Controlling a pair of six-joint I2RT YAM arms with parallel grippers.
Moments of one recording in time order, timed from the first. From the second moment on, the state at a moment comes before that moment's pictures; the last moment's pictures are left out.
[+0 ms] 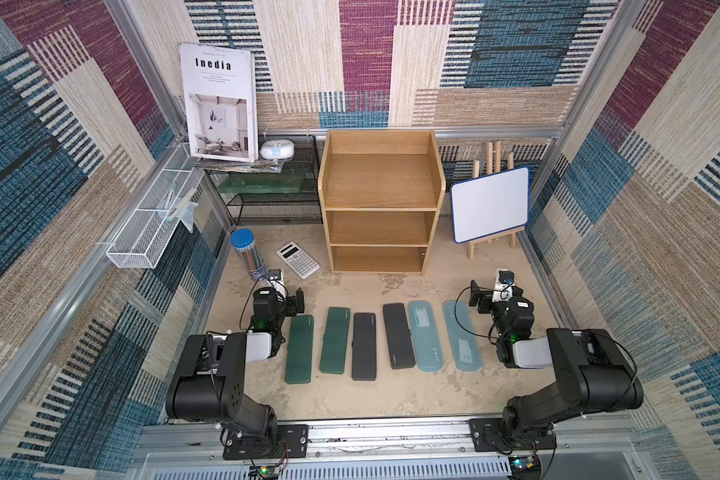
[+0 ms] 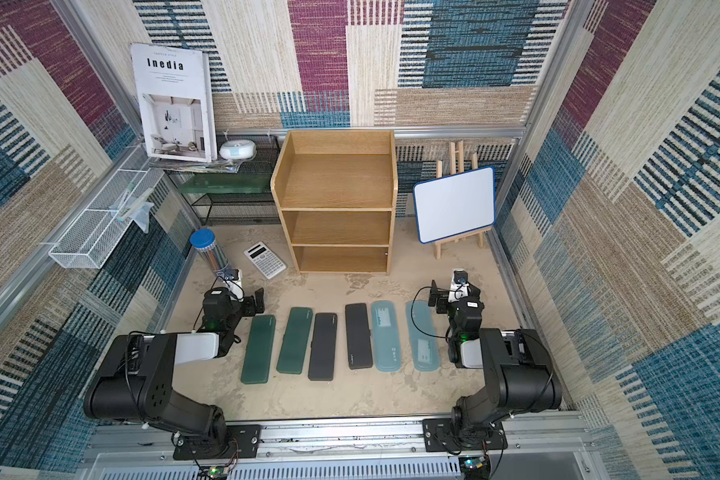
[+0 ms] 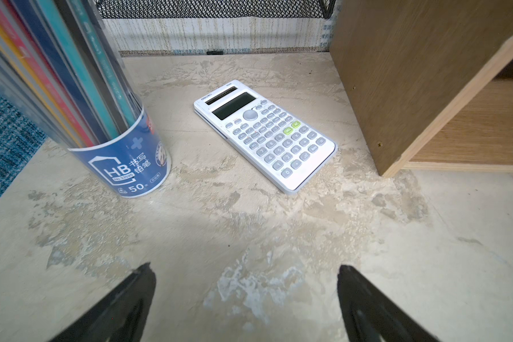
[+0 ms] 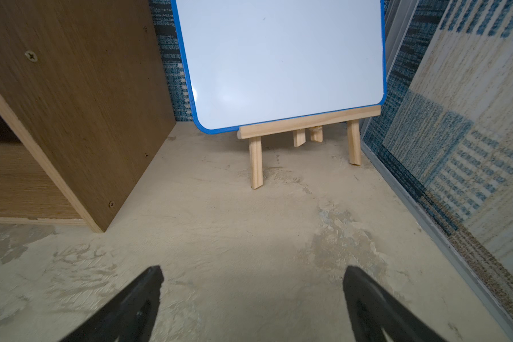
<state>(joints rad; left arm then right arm) 0.01 1.53 0.44 0.65 0.00 0.02 -0.02 1.52 0.26 1.09 0.02 -0.03</state>
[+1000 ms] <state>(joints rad) -0.03 1.12 0.85 -0.36 -0.13 -0.48 -0.01 1.12 0.70 -0.04 0.08 0.20</state>
